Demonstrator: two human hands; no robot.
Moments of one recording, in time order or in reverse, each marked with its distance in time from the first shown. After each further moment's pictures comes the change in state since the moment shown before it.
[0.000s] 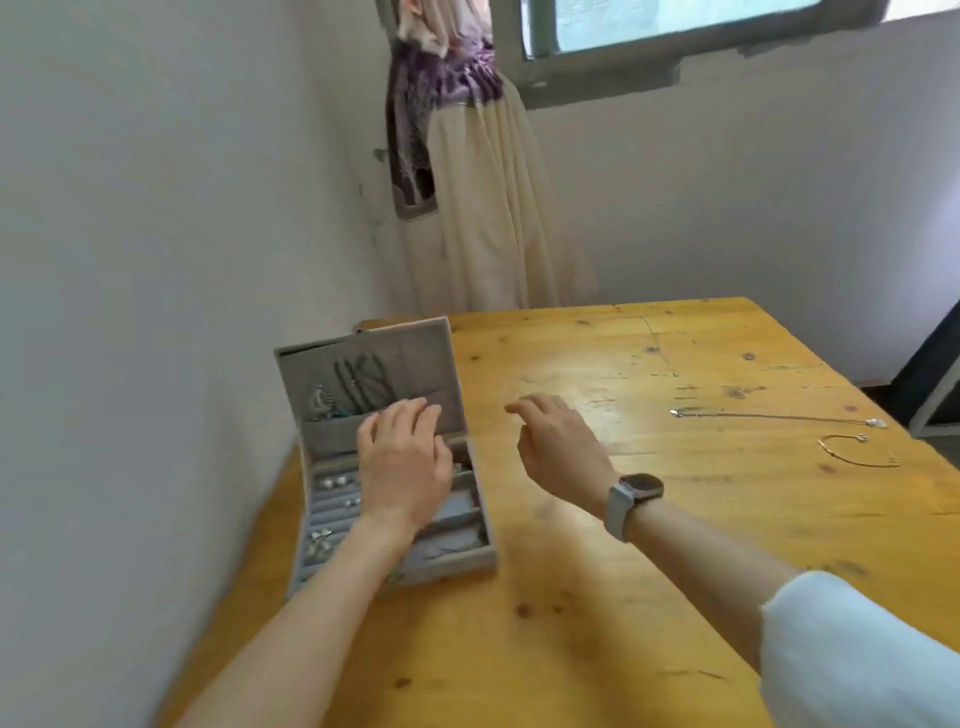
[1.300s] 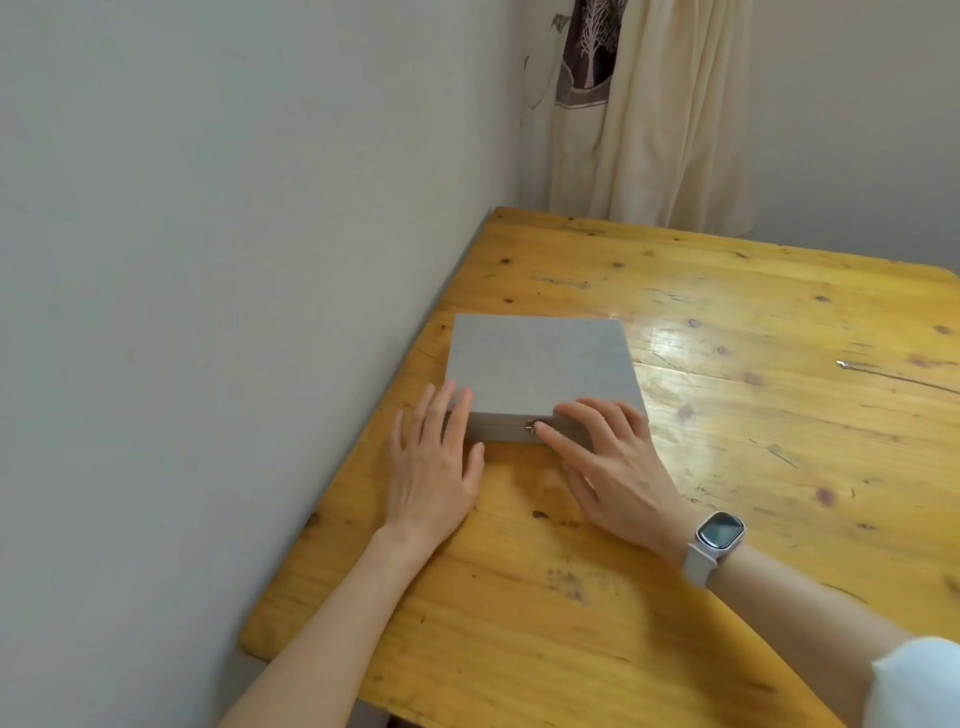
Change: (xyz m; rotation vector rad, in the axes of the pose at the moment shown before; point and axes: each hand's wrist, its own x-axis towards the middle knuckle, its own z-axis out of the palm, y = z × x) left_hand -0.156 -0.092 -0.006 -0.046 -0.046 -0.206; right_hand -0.078 -0.079 0.077 -0.177 0.080 -0.496
